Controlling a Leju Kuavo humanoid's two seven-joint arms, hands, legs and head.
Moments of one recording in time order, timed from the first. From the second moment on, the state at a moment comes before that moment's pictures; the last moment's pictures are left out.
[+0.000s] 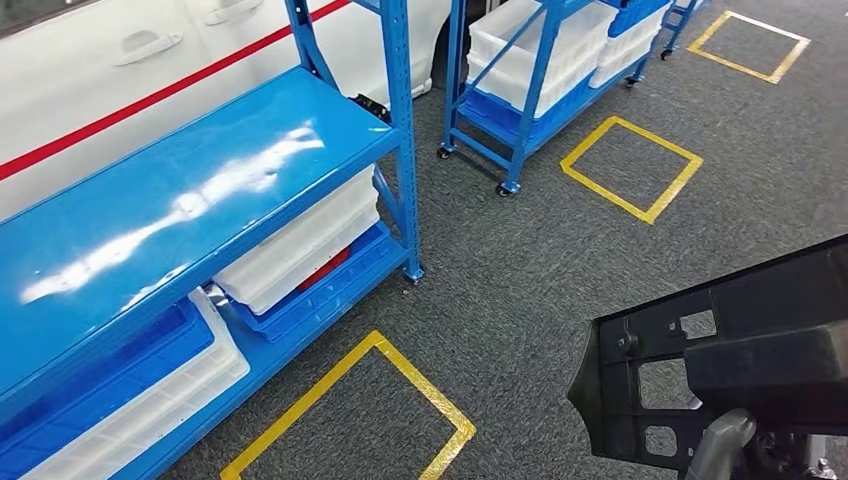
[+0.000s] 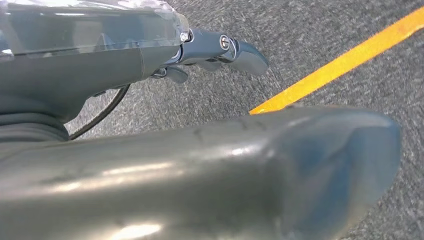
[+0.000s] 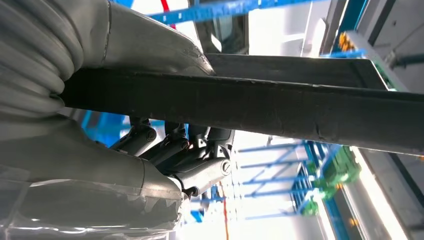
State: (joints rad) left arm -0.06 -0.18 1.37 -0.23 -1.03 0.18 -0.31; right arm 0.54 0.35 0.07 -2.23 0.07 -0.15 -0.70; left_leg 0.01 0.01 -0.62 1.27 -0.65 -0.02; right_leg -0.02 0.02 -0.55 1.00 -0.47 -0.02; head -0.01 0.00
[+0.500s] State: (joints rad) left arm -0.06 -0.17 1.37 -0.23 -1.03 0.17 -0.31; right arm 0.54 0.36 0.09 -2.23 0.11 -0.16 -0.70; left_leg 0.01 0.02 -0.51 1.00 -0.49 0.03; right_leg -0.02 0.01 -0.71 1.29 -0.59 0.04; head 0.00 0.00
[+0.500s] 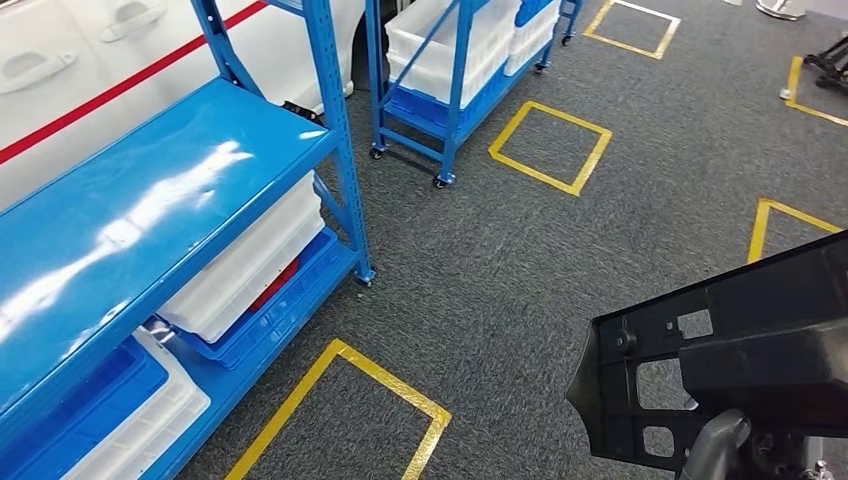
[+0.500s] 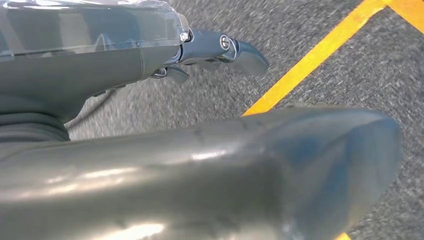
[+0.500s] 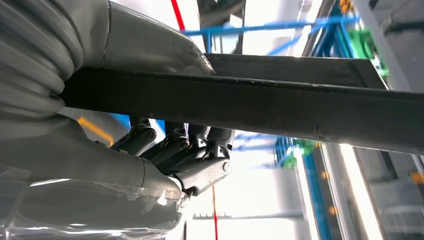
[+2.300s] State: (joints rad) left arm -0.06 -0.18 1.40 -0.23 -1.01 0.22 -0.34; right arm 0.56 0.35 0.05 -2.20 -0.05 -0.02 -0.70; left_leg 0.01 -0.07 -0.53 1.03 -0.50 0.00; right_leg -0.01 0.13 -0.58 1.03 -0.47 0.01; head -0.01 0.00
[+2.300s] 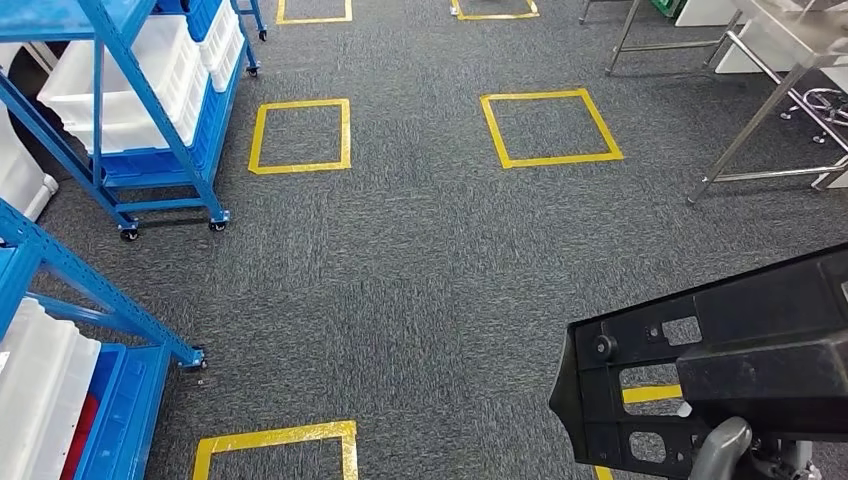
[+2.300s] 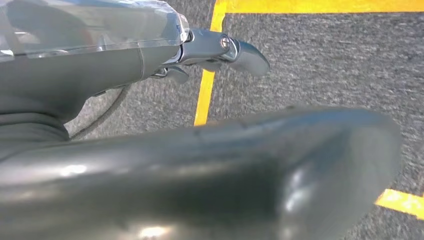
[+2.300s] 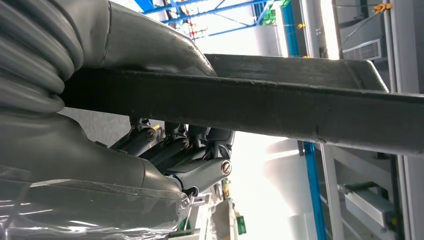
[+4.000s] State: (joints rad) left arm -0.08 -0.12 1.29 -0.23 -1.23 0.22 -0.45; right arm 0.49 0.29 0.10 -2.12 0.22 -0.13 -0.70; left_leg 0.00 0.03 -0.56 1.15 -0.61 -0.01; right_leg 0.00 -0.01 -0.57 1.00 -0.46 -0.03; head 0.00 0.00
